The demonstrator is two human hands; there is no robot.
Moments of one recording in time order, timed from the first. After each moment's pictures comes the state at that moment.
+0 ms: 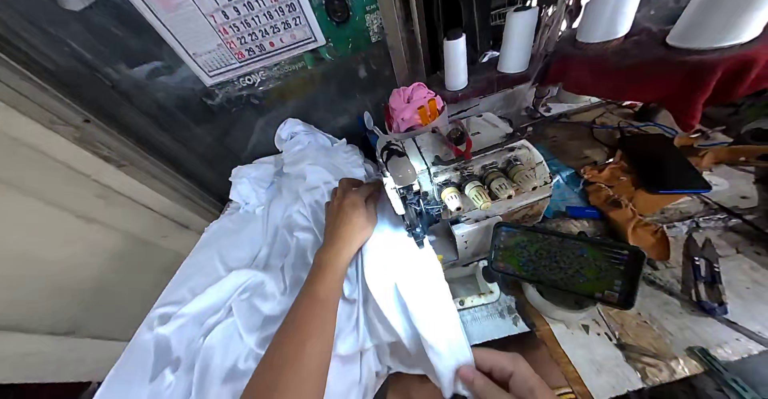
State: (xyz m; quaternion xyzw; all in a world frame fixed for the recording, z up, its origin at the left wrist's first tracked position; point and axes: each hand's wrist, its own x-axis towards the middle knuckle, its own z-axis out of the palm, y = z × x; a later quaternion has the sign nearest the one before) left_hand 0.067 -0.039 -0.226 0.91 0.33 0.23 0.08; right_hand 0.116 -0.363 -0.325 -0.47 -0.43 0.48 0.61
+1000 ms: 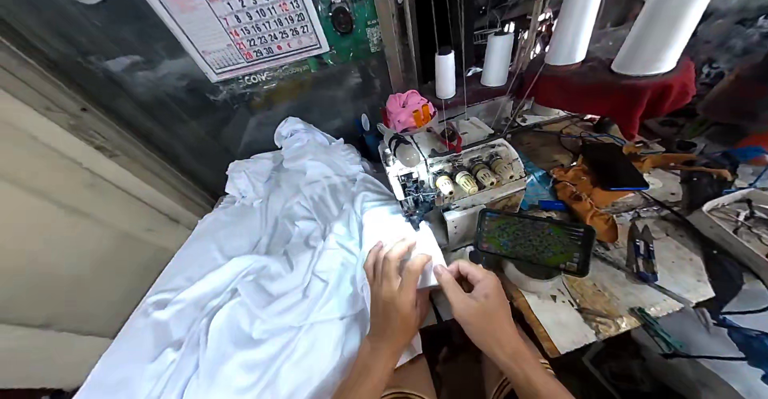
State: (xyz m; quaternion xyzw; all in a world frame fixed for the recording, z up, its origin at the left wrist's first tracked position) left_hand 0.012 -0.175 -0.315 0.87 0.12 0.48 0.05; right_hand 0.116 -0.301 -0.302 -0.67 -0.36 0.15 0.63
